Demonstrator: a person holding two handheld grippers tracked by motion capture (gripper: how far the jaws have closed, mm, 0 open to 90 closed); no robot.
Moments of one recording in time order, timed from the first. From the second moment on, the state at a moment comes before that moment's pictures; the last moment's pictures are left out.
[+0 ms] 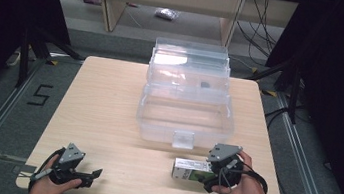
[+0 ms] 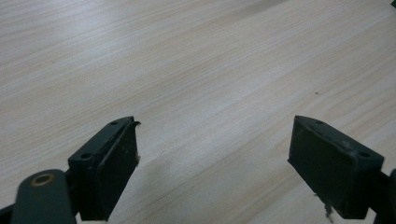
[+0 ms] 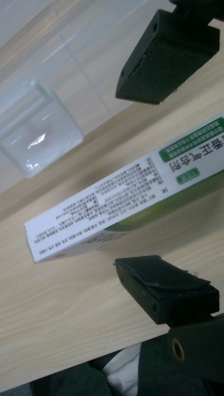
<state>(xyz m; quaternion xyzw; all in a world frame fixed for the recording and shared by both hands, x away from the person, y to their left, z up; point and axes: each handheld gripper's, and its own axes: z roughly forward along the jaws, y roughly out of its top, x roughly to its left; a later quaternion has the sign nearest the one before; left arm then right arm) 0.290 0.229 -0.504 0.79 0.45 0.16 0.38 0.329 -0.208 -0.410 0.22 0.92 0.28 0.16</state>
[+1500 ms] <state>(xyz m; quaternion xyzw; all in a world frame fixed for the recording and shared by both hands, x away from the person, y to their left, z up) 0.290 0.230 -0.503 0.80 0.45 0.17 0.37 0.365 -0.173 -0.431 0.13 0.98 0.13 0.05</state>
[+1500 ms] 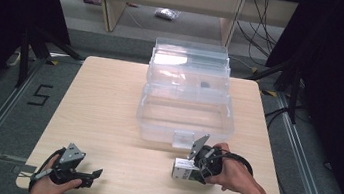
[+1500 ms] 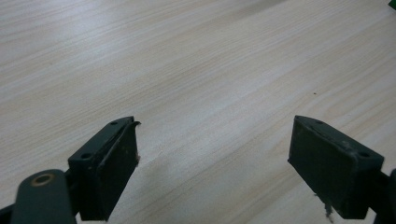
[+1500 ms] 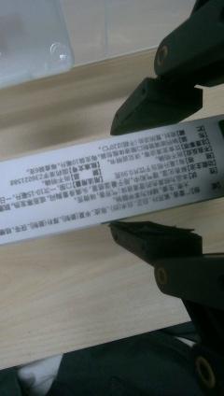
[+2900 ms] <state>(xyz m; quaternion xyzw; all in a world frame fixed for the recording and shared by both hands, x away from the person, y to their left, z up) 0.291 0.234 -0.501 0.82 0.43 0.17 0.34 0.372 -0.164 -0.407 0.09 0.99 0.05 0.04</state>
